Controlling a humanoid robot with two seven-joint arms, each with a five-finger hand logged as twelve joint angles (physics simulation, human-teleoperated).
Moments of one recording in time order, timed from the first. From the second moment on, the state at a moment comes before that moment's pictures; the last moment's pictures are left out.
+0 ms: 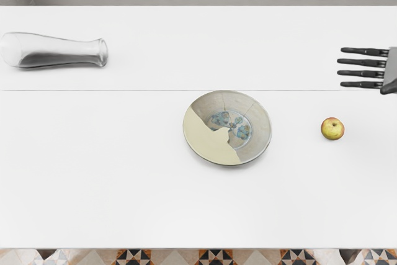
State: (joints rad) left arm -0.02 0.00 0.00 -0.22 -0.07 0.29 0.09; right arm 0.96 -1.17 0.37 1.22 0.48 0.61 -0.56
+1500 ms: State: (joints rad) left arm -0.02 0.00 0.00 -0.22 -0.07 0.29 0.09; right arm 0.87 -0.79 0.16 1.53 -0.95 -0.48 -0.61
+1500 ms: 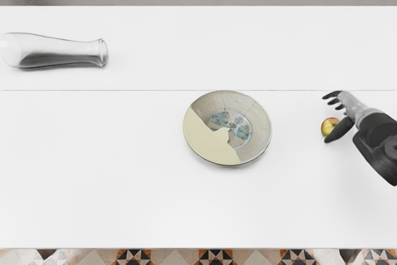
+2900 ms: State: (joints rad) left arm -0.02 0.00 0.00 -0.22 -0.07 0.29 0.09; right arm 0.85 -0.53 0.46 1.55 -0.83 -0.29 -0.61
